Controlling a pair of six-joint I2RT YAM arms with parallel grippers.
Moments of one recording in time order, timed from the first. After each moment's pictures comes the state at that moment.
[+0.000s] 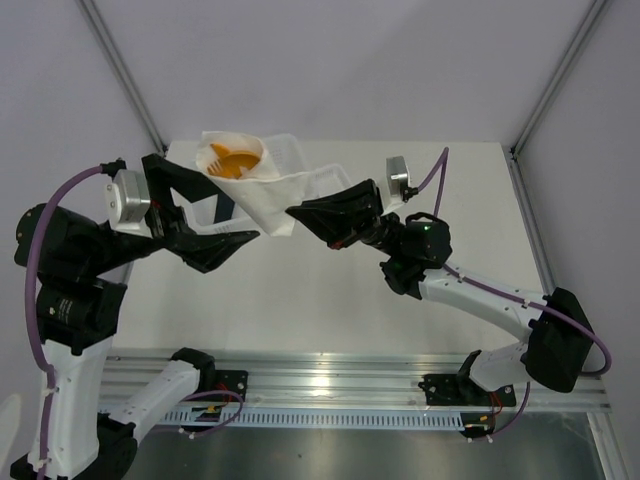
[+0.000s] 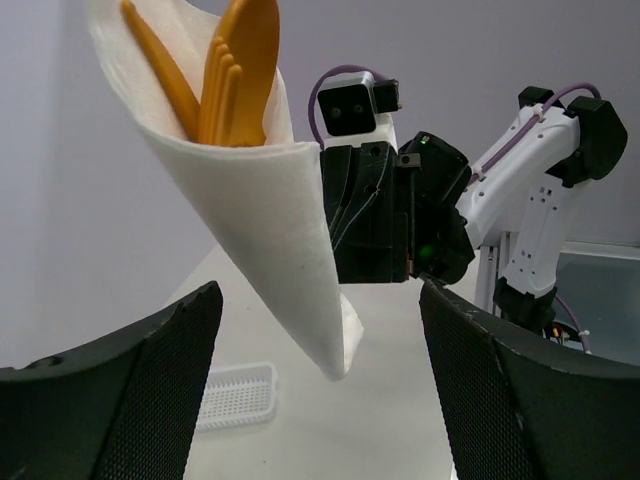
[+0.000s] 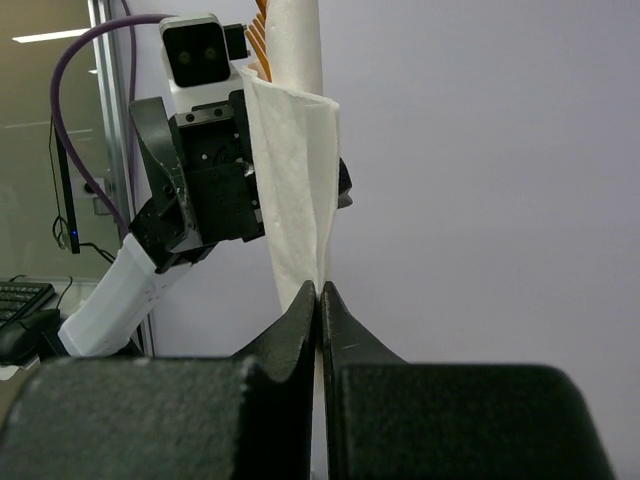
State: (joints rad) left arm -0.29 0.84 1.54 -0.37 0.92 -0.09; right arm 0.93 1.39 1.05 1.25 -0.47 0.60
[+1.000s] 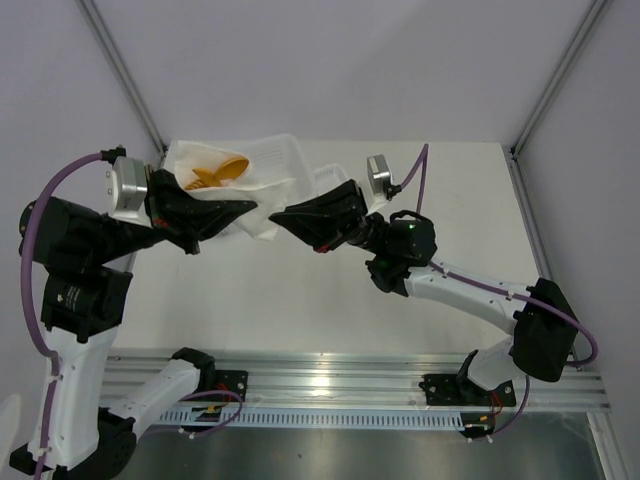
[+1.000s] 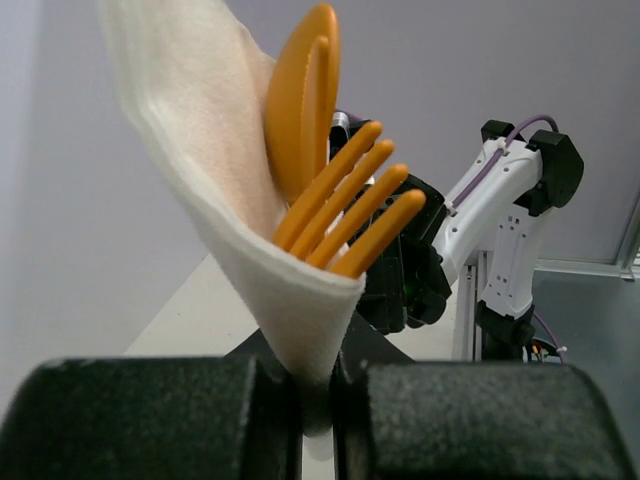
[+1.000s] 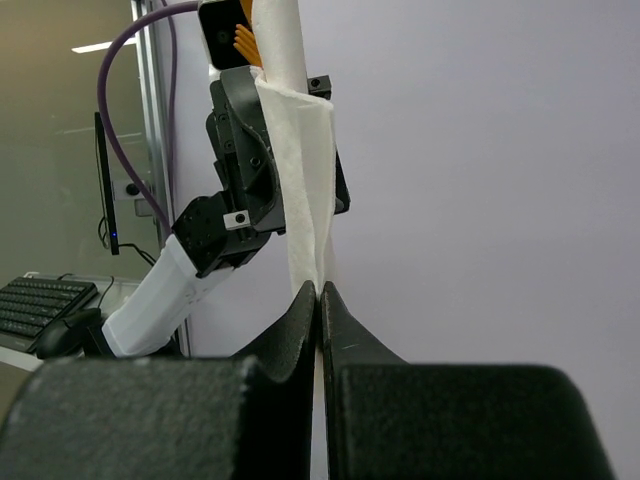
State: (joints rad) left arm -0.31 0.88 1.54 -0.25 0.94 -0.19; right arm 0.98 1.48 1.13 1.29 -0.49 0.64
